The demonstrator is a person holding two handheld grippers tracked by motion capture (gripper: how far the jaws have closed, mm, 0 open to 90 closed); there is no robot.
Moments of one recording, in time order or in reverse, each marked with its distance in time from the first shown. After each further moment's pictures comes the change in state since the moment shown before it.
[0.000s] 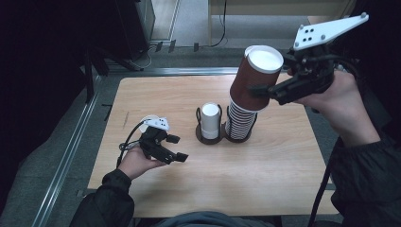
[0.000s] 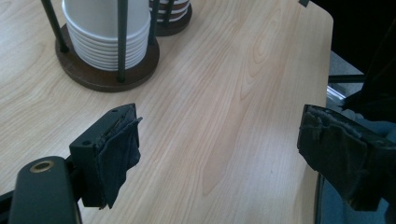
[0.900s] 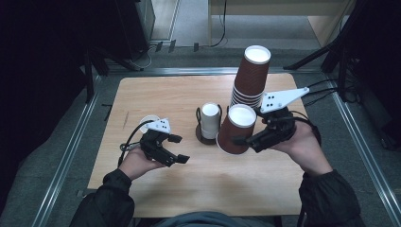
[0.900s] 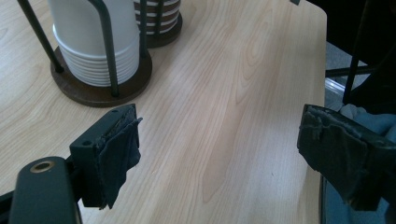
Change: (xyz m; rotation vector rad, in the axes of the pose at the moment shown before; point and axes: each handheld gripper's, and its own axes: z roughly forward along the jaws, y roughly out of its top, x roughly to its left) left arm -0.010 0.002 0.001 -0.027 0.000 0.081; right arm 0.025 -0.108 0.072 0.056 0.116 0.060
